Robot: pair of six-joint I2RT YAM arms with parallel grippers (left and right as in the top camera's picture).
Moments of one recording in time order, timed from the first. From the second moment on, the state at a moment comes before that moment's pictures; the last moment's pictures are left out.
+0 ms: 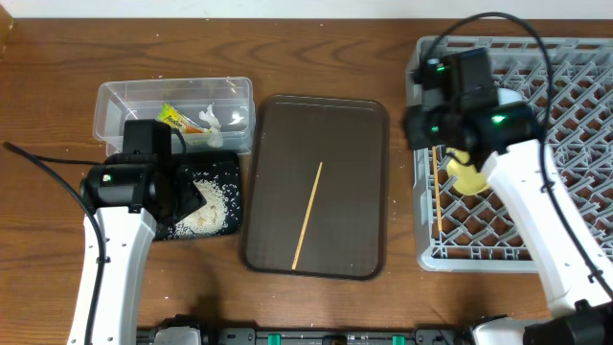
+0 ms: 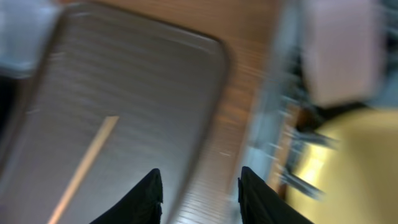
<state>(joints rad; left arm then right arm) 0.04 1.24 1.11 -1.26 -0.15 -0.59 0.30 1.54 1.41 -0.87 -0.09 0.08</state>
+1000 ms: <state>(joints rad) 0.04 1.24 1.11 -1.26 -0.15 -0.59 0.82 2.06 1.41 -0.87 -0.12 0.62</state>
